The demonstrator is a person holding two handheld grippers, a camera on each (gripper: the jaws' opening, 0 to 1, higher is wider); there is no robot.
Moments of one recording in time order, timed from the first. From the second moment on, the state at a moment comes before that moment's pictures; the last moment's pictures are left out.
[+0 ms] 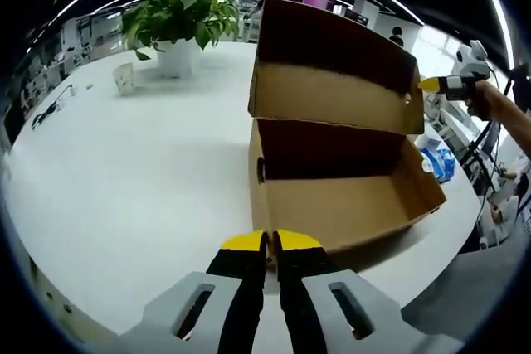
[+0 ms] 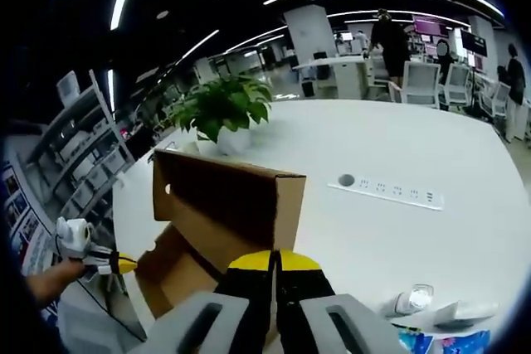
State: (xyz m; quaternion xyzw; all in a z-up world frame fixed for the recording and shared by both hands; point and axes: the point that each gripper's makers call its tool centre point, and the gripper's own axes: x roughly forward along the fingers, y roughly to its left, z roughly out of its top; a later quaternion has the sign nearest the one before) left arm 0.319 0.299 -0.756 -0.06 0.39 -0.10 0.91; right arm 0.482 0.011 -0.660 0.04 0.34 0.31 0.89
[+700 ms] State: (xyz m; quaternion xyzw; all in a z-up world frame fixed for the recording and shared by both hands) left arm 0.318 0.298 -0.756 -0.06 0.38 -0.10 0.92; right arm 0.443 0.009 -0.655 0.05 0.28 0.30 0.91
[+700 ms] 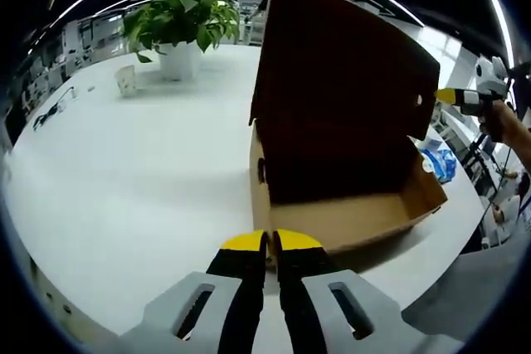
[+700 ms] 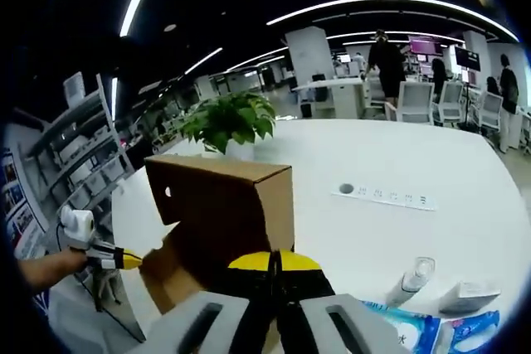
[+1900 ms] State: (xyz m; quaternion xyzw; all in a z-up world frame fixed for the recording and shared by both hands) left arm 0.315 0.297 -0.754 -0.06 0.38 -0.11 0.92; right arm 0.397 0.006 -0.672 0.07 0.25 0.28 0.92
